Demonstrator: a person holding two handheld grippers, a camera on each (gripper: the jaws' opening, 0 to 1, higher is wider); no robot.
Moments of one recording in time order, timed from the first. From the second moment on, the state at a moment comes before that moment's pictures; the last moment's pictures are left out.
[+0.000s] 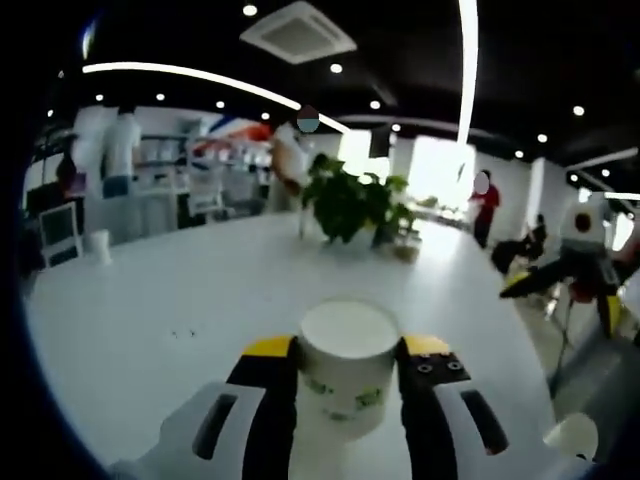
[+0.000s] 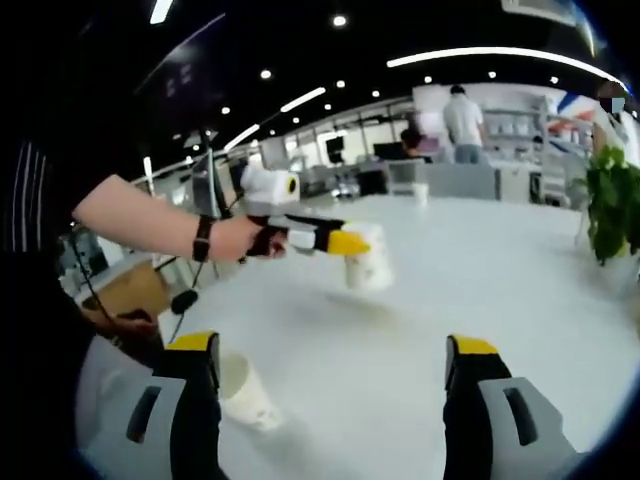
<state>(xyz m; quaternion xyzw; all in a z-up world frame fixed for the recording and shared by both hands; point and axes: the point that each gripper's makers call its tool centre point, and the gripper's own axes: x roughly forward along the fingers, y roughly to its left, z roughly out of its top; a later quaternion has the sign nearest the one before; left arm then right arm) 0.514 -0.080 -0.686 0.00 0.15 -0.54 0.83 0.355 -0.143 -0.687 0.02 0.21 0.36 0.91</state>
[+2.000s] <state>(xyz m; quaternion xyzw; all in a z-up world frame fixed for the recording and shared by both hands) 0.418 -0.108 -0.585 -0.01 0.11 -0.62 0.78 0.362 -0.081 -0.644 0.06 0.14 0.46 0.88</state>
